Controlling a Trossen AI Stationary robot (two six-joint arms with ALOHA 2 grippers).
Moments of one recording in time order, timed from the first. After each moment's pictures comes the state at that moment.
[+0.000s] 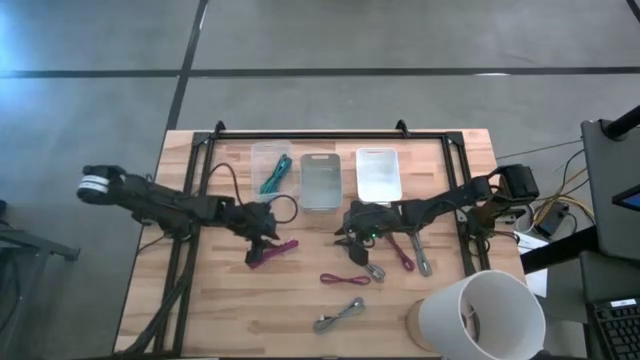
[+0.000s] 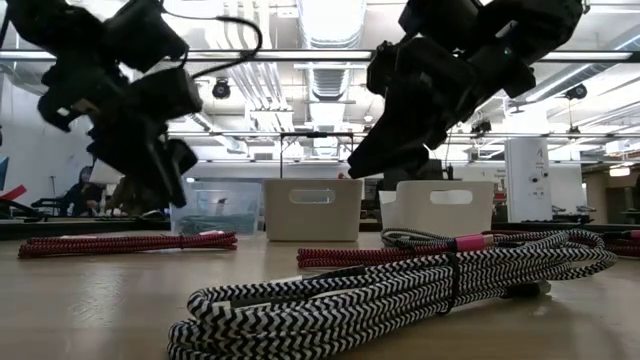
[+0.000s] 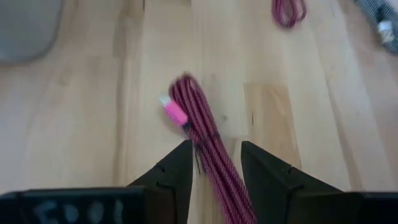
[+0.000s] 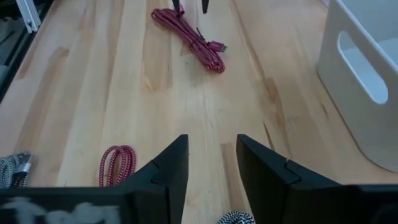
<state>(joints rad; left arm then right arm) -0.06 1.19 0.45 -0.07 0.14 -0.15 0.09 1.65 0.77 0.26 -0.02 0.34</state>
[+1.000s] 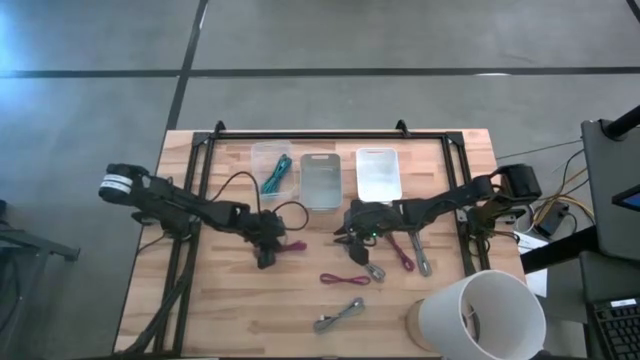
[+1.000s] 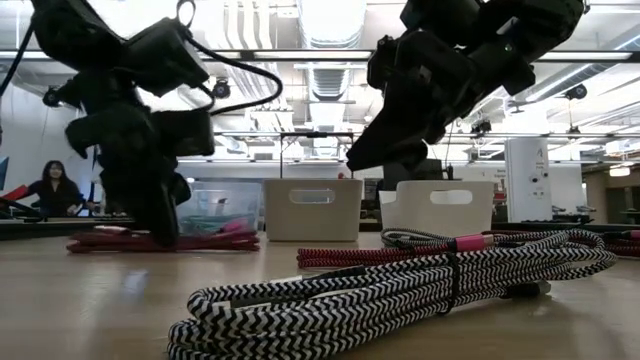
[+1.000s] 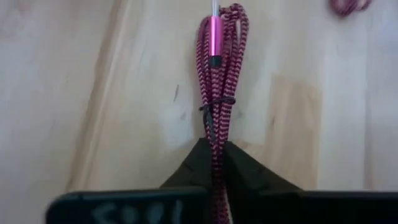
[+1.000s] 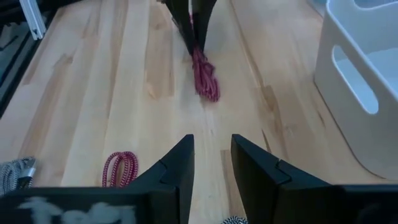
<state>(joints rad) -0.10 1.41 0.53 -0.04 0.12 -0.40 0.09 1.63 0.77 0.27 -0.02 0.33</state>
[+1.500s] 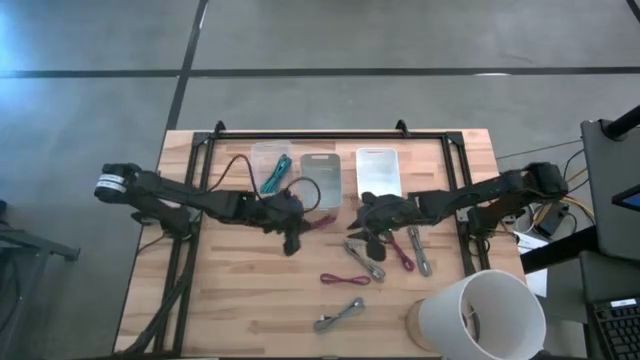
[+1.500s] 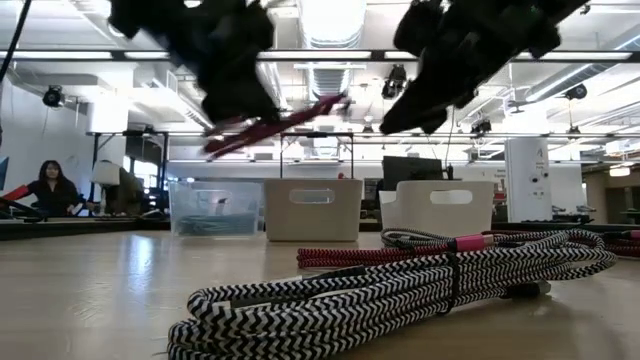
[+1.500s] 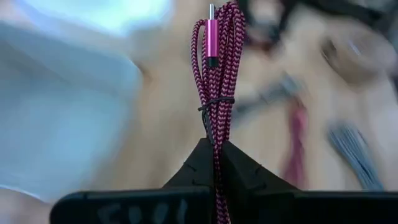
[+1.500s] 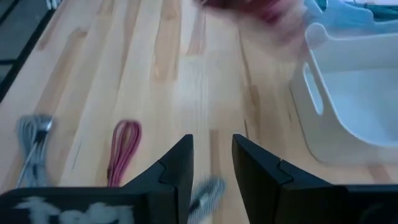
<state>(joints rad) -0.10 1.37 0.87 -0.10 -0.15 -0.36 0.09 1.40 0.77 -0.02 -0.03 0.16</state>
